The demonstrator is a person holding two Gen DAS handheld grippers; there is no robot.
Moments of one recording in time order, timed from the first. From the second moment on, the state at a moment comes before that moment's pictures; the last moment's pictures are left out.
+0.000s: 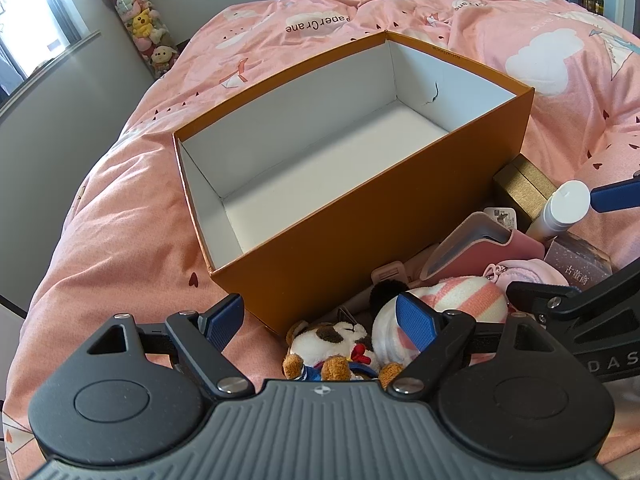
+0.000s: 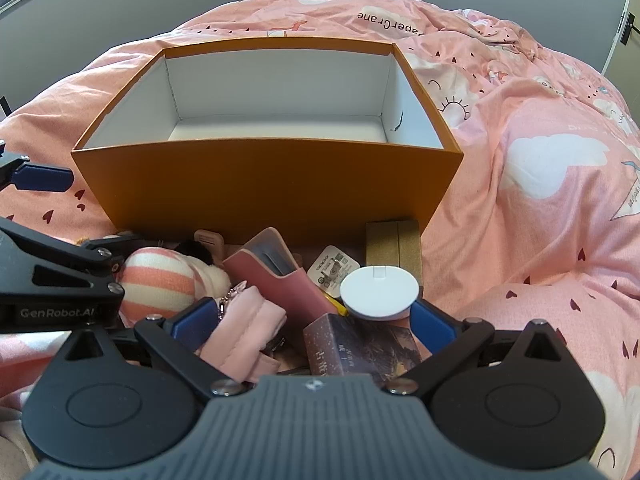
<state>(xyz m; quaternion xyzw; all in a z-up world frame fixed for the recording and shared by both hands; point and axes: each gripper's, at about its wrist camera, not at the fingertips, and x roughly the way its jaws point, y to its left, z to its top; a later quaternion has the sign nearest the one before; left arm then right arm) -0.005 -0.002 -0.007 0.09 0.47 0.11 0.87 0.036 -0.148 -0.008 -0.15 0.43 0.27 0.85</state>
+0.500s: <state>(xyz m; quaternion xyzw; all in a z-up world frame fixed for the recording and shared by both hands) -0.008 0.004 0.022 0.01 0.48 0.03 0.88 0.051 -0.172 0.015 -0.08 0.44 0.30 0.84</state>
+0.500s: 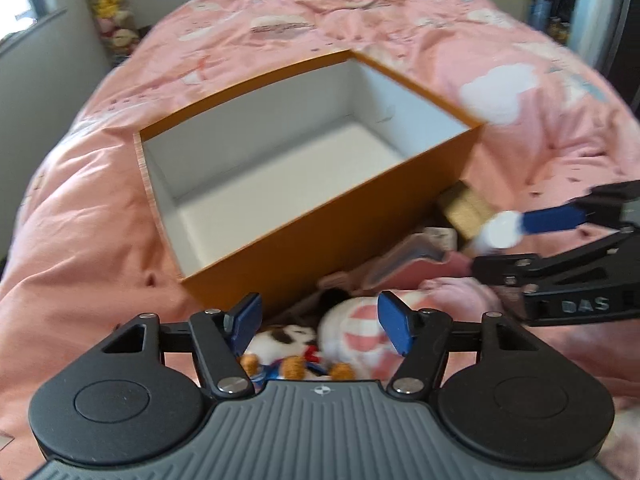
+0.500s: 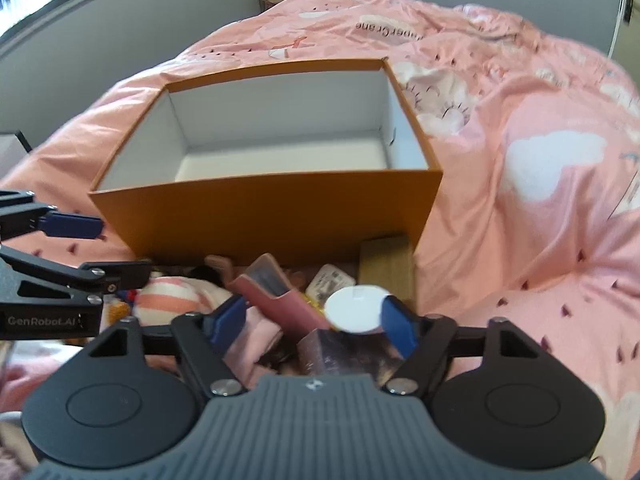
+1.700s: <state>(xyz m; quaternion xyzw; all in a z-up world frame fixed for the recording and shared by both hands) -0.004 -0.013 -0.003 0.03 0.51 -0.04 0.86 0.056 -0.168 0.008 -0.01 0.48 0.37 0.79</state>
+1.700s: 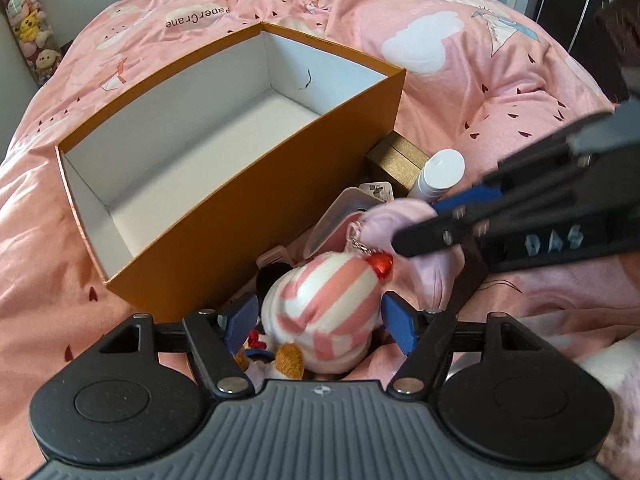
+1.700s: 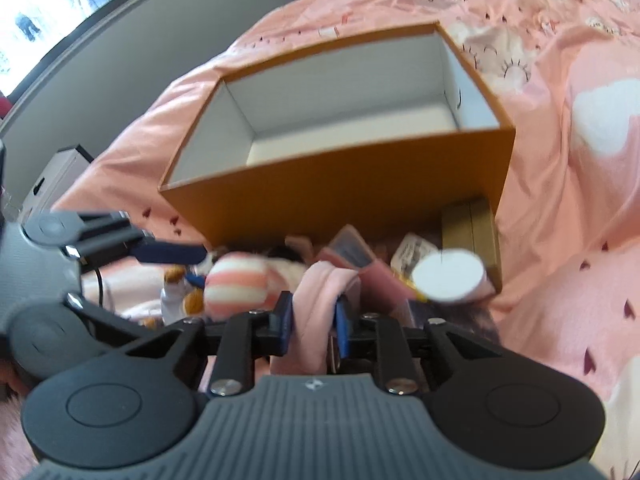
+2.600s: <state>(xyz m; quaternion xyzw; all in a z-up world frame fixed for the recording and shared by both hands) -0.008 0.000 0.012 -0.02 0.48 -0.01 0.88 0.040 -0.178 0.007 0.04 0.44 0.36 0.82</state>
